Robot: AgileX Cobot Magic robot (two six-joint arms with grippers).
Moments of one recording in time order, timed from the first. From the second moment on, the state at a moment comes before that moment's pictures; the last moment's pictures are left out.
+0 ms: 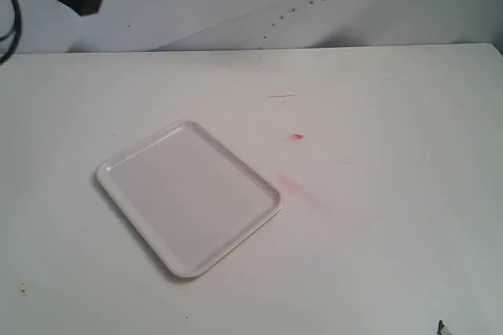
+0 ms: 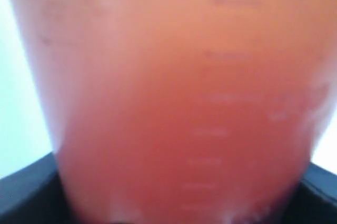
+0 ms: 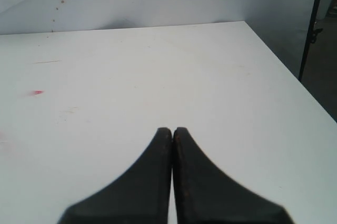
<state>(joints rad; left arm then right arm) -0.12 1.47 -1.17 1.77 -0.39 -1.22 -0.05 0.01 0.00 -0.05 0.34 0.06</state>
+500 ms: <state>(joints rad) -0.12 1.27 -0.94 1.77 -0.03 -0.97 -0.05 0.01 0.00 -0.05 0.34 0.06</state>
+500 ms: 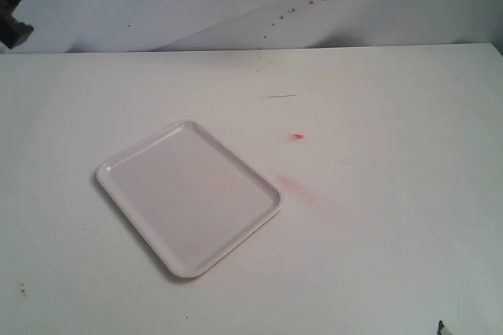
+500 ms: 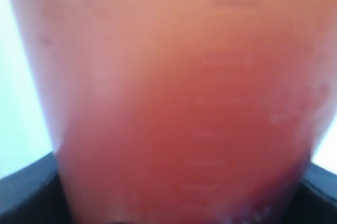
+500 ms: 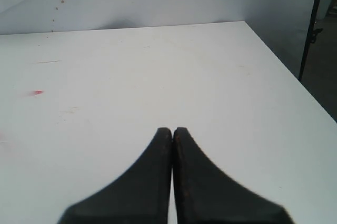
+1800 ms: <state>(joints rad) -0.27 1.42 -0.83 1.75 0.30 0.03 -0.03 0.01 -0.01 0.34 -0.03 0.10</state>
